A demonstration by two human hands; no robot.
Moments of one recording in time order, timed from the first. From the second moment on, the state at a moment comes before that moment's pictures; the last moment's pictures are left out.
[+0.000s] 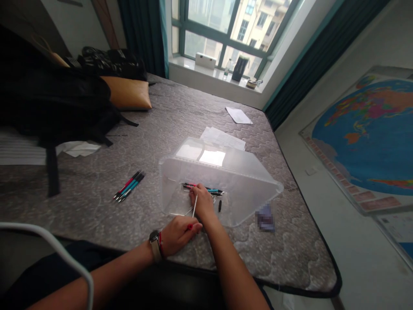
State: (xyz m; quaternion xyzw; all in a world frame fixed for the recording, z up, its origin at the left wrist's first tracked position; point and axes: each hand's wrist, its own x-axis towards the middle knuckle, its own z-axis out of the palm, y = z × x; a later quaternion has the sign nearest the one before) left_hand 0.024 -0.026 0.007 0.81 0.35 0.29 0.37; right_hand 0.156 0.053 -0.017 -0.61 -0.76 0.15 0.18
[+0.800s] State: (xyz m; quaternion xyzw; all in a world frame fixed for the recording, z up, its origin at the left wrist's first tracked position) left_hand 0.022 -0.023 0.004 0.79 0.31 0.35 0.40; right_hand 0.170 0.056 -0.016 -0.61 -0.77 0.15 0.10
